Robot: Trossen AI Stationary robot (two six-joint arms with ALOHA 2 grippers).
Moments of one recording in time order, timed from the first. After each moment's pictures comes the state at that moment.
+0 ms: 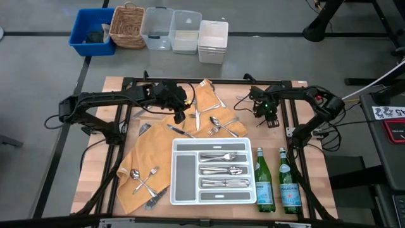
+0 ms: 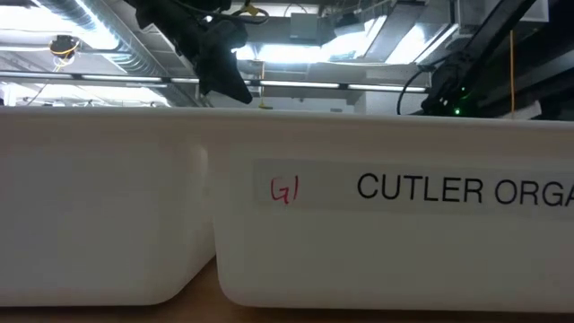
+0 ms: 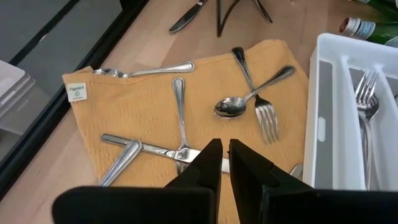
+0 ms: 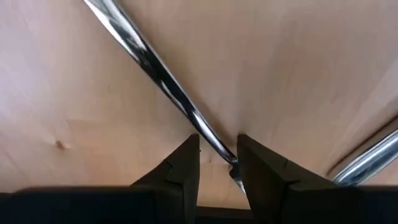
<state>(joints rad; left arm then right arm) 0.33 1.33 1.02 -0.41 0.00 -0.02 -0.76 1.60 0.76 -0.92 0.17 -0.82</state>
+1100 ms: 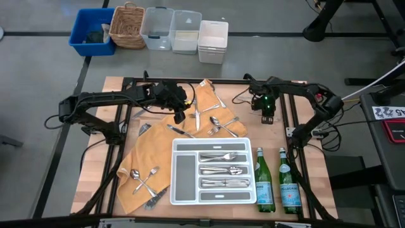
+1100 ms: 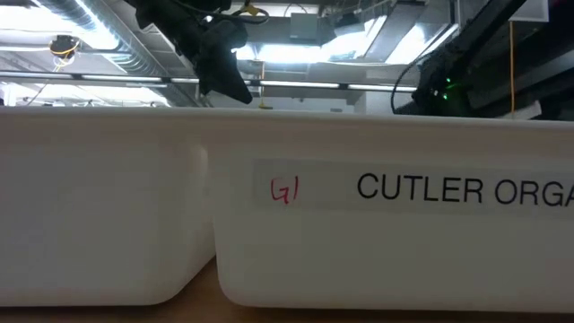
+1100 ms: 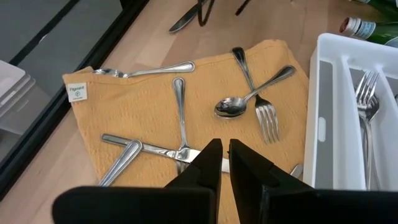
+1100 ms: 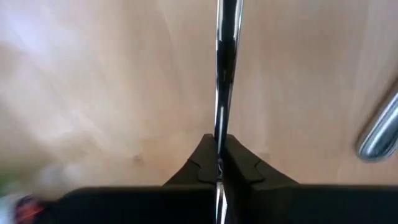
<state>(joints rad) 0.33 1.33 1.02 -0.41 0.00 -0.02 -0.78 1.61 0.93 -1.13 -0.02 -0.55</state>
